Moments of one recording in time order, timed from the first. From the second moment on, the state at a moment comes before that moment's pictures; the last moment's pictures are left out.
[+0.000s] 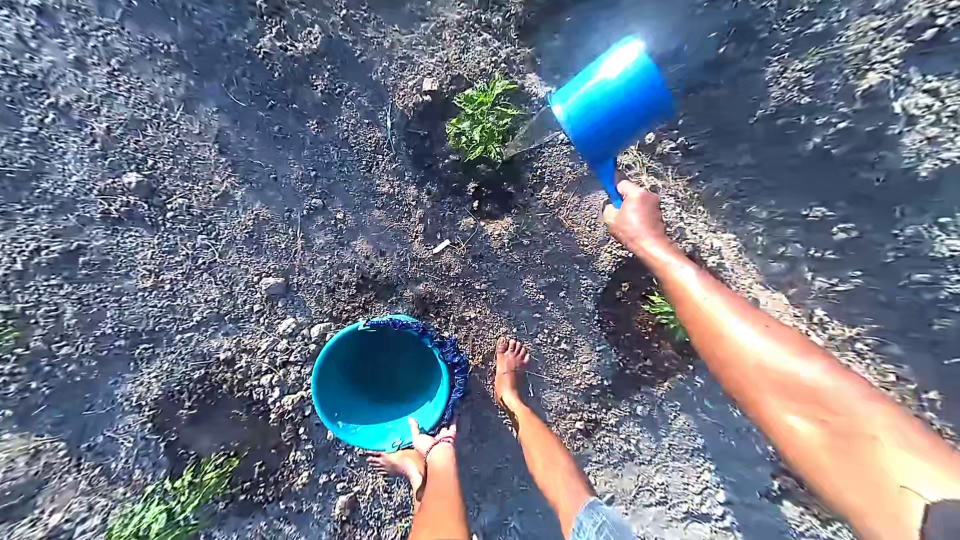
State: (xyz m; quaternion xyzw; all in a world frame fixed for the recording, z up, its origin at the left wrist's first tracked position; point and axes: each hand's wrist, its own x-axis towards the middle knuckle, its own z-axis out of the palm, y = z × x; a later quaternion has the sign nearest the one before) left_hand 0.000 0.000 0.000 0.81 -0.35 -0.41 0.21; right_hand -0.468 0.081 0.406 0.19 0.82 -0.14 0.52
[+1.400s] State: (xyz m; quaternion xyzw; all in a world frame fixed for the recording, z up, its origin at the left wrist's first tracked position) left_hand -0.122 -0.160 0.229 0.73 0.10 -0.54 0.41; right_hand -0.274 0.122 0.378 -0.06 0.75 -0.42 0.50
